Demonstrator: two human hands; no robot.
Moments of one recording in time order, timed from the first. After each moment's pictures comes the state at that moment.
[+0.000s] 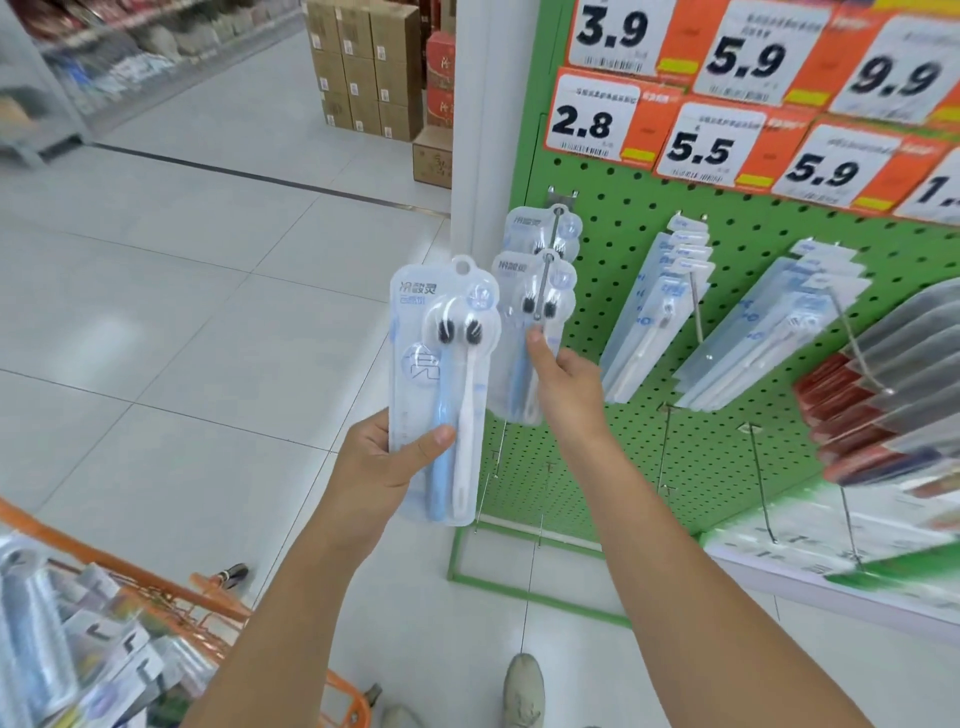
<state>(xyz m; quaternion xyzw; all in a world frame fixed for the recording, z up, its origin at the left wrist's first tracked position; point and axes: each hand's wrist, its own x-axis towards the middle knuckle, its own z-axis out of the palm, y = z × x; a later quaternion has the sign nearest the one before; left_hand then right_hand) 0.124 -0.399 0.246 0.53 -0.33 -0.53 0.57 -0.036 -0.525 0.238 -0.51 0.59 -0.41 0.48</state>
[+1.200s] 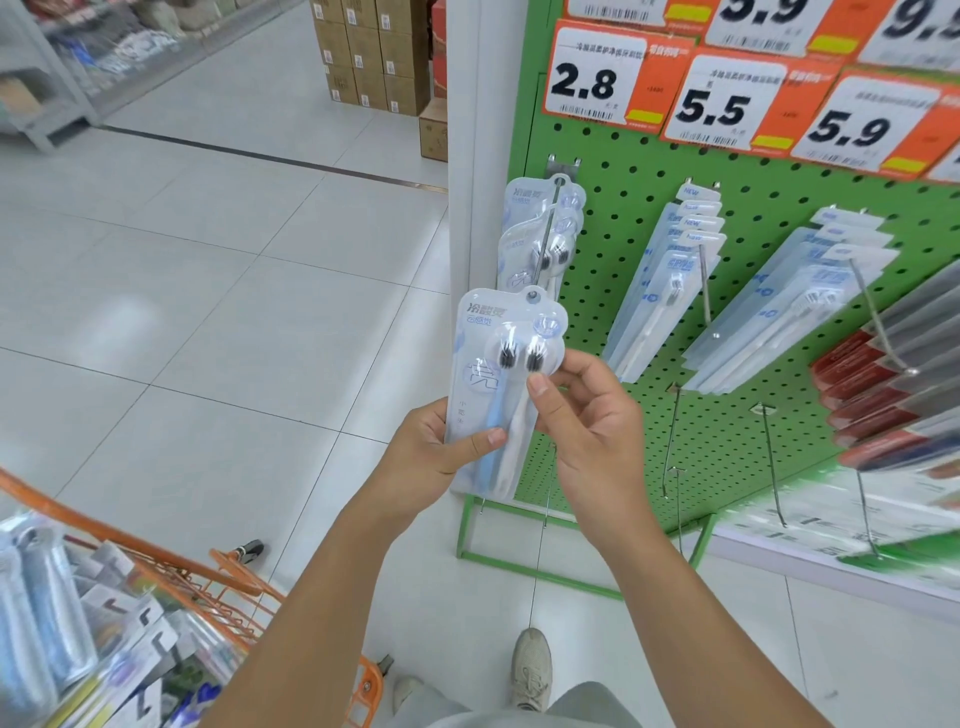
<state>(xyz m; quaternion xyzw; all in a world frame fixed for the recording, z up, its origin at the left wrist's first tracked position) 0.096 -0.421 0.224 0.50 -0.39 -0.58 0.50 -0.057 -0.445 0.265 -0.52 0.39 -0.53 0.54</state>
